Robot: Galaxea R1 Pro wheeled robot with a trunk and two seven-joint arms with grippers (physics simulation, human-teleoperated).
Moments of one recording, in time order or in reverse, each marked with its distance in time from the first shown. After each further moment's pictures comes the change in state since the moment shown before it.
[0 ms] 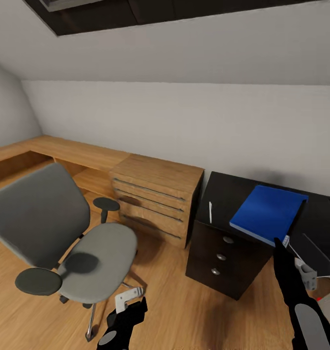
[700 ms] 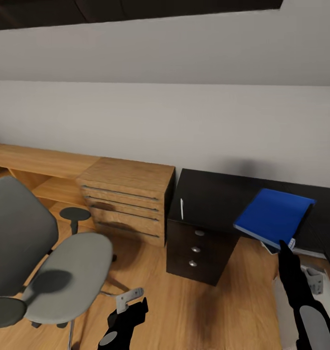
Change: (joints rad) left arm 0.000 -0.002 -0.007 0.002 0.000 0.001 0.000; right arm 0.000 -0.003 -0.034 0.001 -0.004 0.003 -0.022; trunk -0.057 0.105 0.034
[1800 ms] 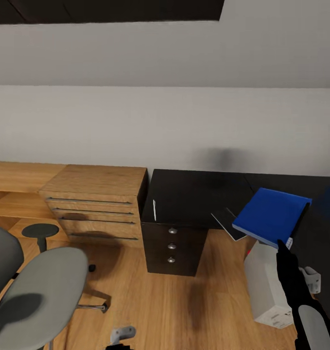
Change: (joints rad) left arm -0.193 -0.073 0.040 0.753 0.005 0.111 -0.080; right arm 0.000 0.004 0.009 -0.004 -0.002 0.010 0.000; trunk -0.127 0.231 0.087
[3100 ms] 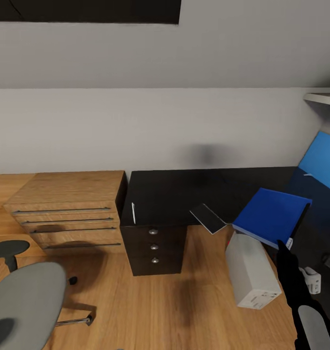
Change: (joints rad) left arm -0.001 -0.002 -0.043 0.359 -0.007 -0.435 -0.246; right arm 0.000 0.001 -0.002 0.004 -0.001 -0.001 0.003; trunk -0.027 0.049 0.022
